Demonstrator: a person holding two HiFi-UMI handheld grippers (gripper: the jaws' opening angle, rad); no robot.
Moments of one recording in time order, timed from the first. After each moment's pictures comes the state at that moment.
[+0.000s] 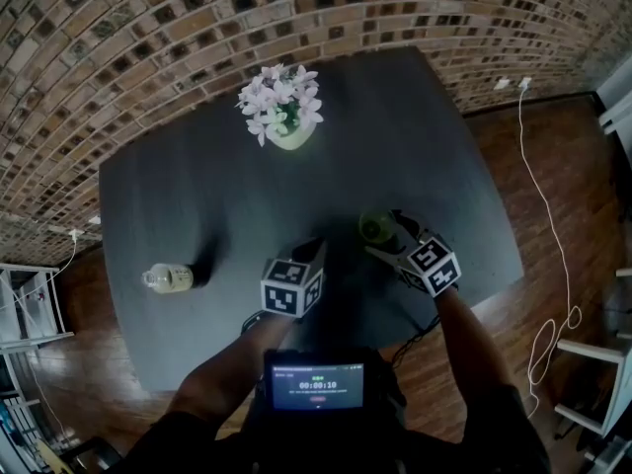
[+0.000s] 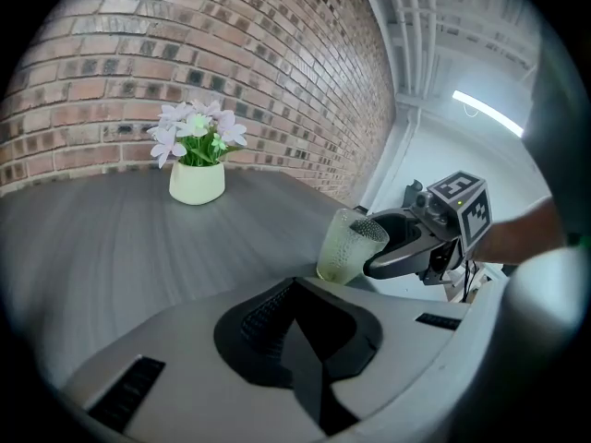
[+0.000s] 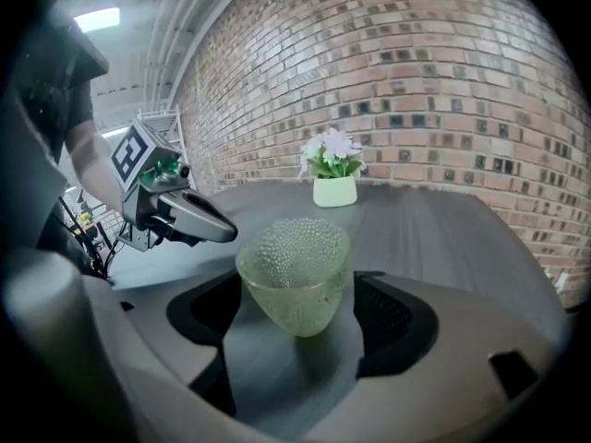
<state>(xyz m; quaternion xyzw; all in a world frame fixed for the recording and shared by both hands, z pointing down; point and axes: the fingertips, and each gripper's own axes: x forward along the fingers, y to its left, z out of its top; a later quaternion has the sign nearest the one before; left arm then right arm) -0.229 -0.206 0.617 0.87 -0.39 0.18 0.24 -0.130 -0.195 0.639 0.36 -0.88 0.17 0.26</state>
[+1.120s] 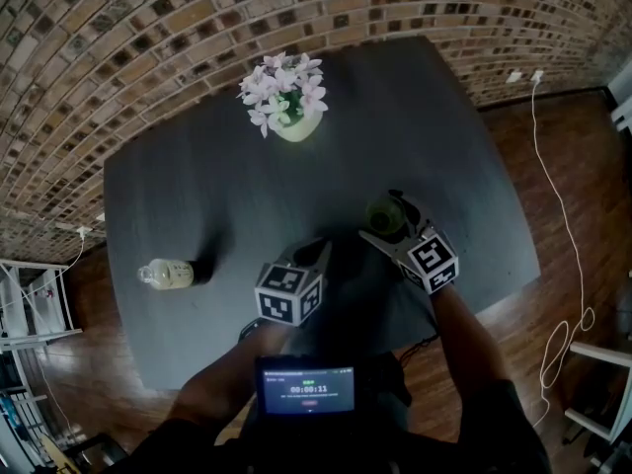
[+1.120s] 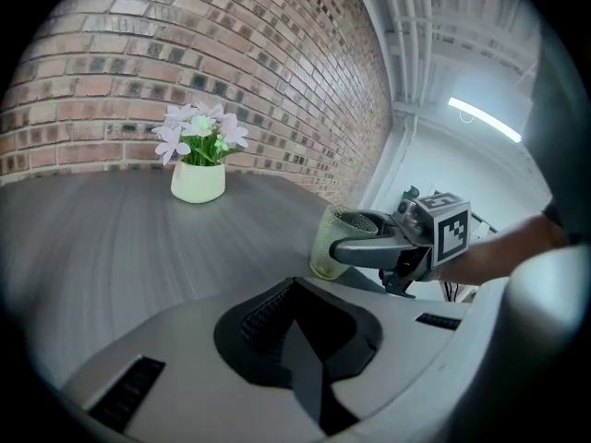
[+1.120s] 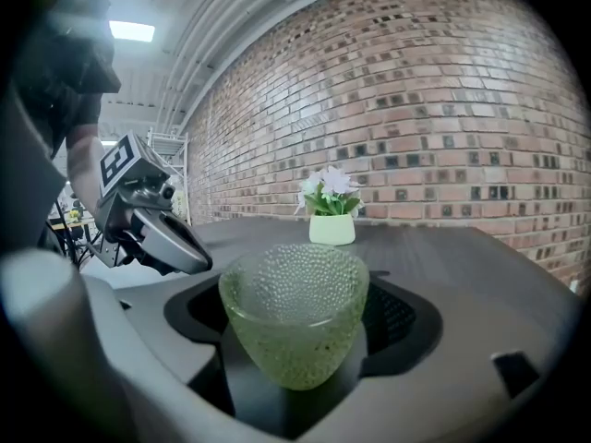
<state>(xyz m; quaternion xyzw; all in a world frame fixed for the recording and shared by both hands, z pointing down) -0.231 -0.194 0.620 0.88 -0.39 0.16 0.24 -0.148 -0.221 0.628 0.39 -0.90 0.09 0.15</state>
